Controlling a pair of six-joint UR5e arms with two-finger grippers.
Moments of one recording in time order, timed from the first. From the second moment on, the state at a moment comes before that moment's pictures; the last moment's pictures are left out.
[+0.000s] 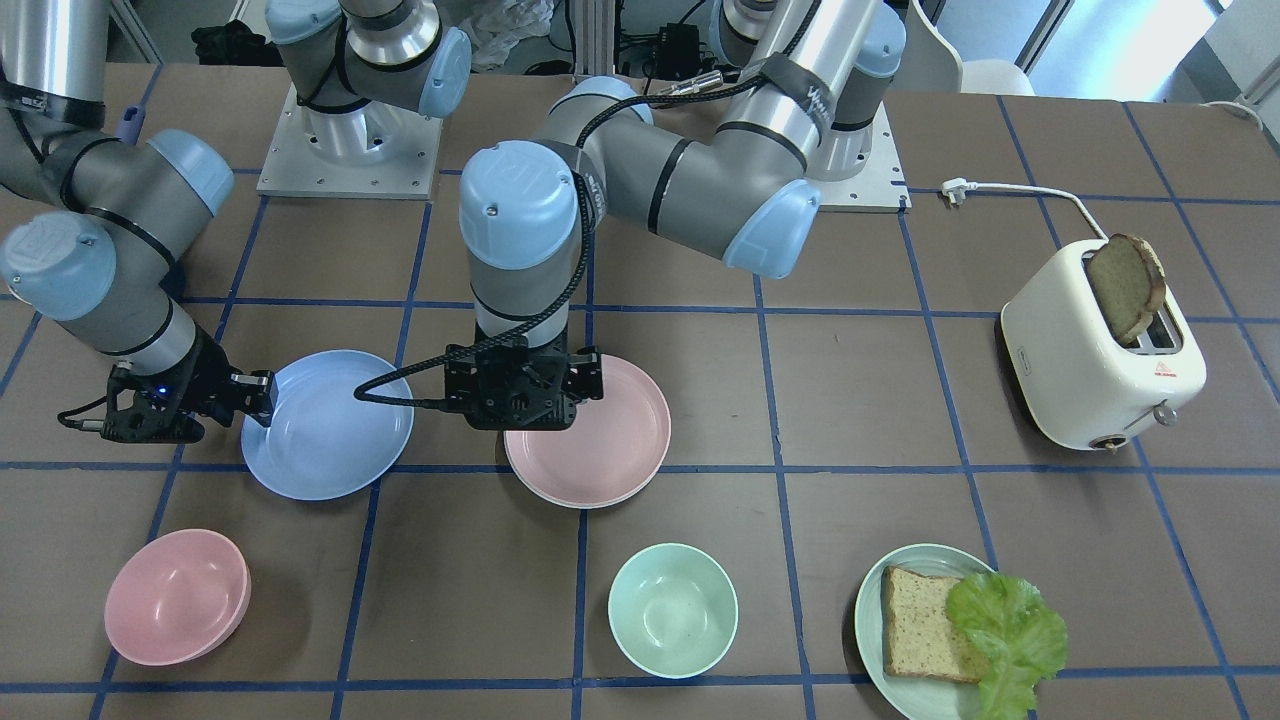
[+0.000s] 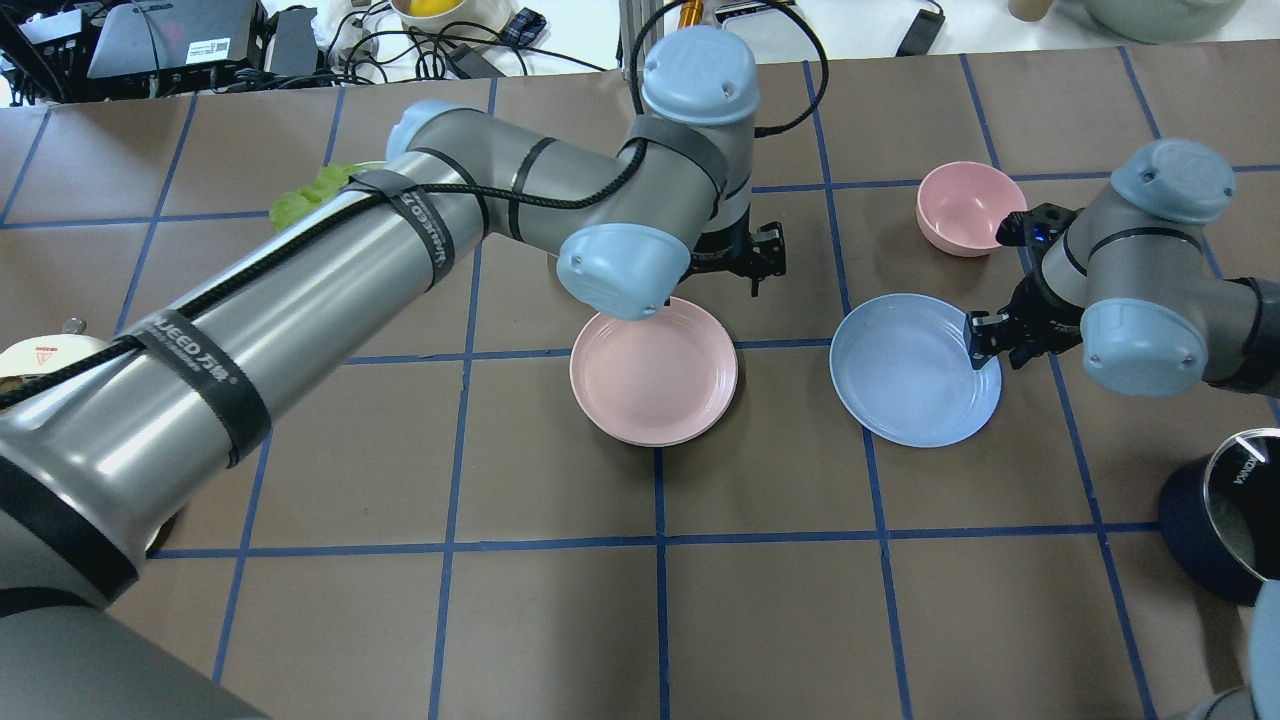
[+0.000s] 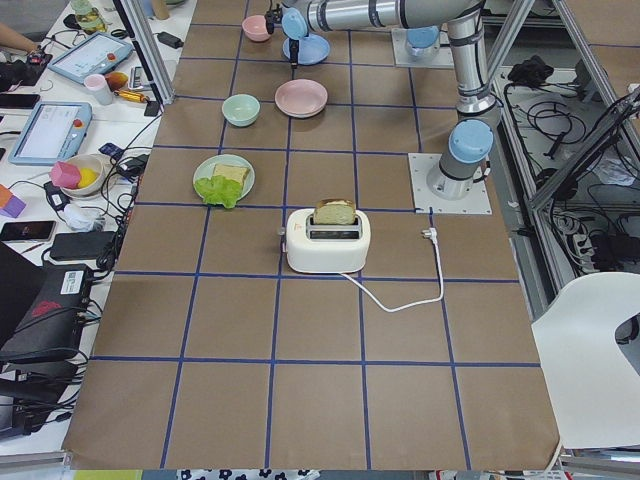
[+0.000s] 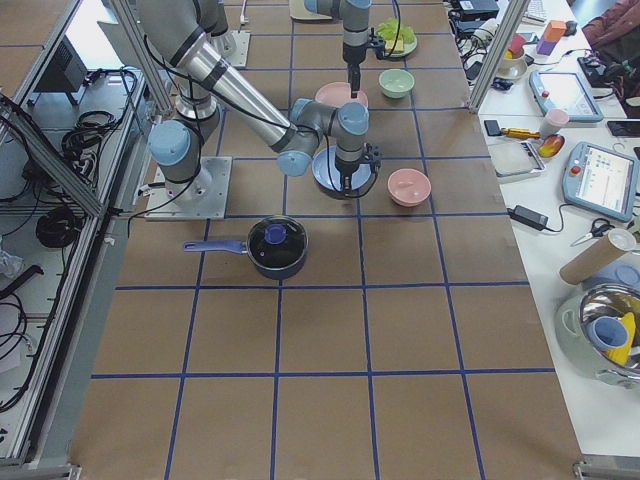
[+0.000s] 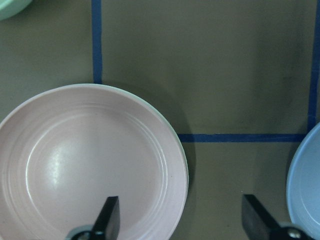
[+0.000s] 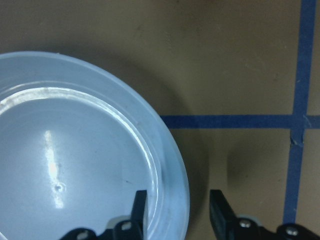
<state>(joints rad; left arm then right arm) -2.01 -2.04 -1.43 -1.18 1.52 -0.48 1.23 -1.31 2.06 -2.30 -1.53 -0.34</state>
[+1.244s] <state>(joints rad) -1.66 -1.60 -1.43 -1.69 1.53 -0.12 1.23 -1.27 1.96 -2.21 -1.50 -0.32</state>
